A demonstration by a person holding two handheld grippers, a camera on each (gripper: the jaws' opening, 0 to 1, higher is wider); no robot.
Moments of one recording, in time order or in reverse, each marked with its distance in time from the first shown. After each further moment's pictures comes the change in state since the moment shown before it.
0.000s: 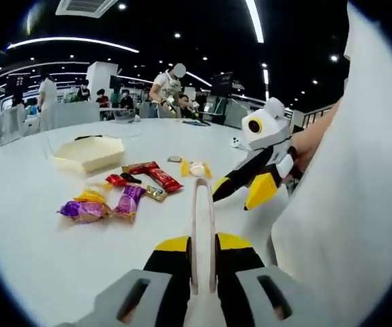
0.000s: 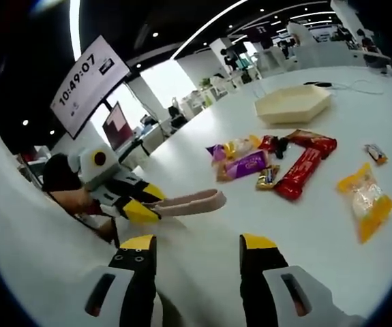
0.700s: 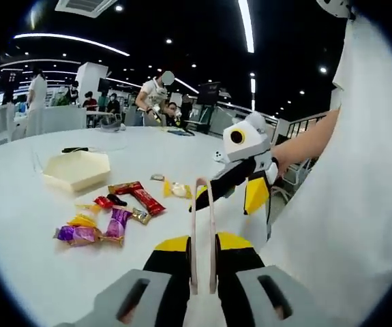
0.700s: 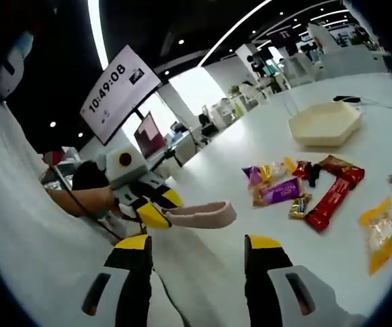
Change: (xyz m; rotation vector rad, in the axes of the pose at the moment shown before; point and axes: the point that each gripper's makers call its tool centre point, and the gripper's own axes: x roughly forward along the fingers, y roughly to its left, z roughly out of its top) left arm -0.014 -0.023 0.048 -0.007 -0.035 -0.123; right arm -0.012 0.044 0.041 -0.037 -0.067 0.196
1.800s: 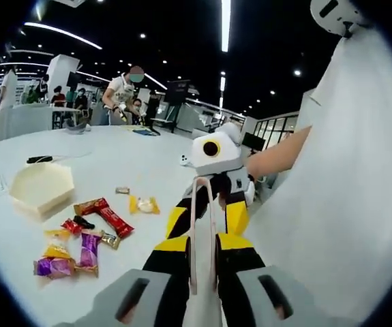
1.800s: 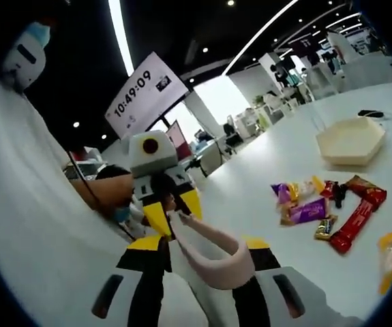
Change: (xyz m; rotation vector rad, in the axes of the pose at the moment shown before) left arm 0.014 -0.028 0.033 0.000 0.039 -0.222; right arm 0.008 0.031 0.017 -0.048 -0.058 0.148
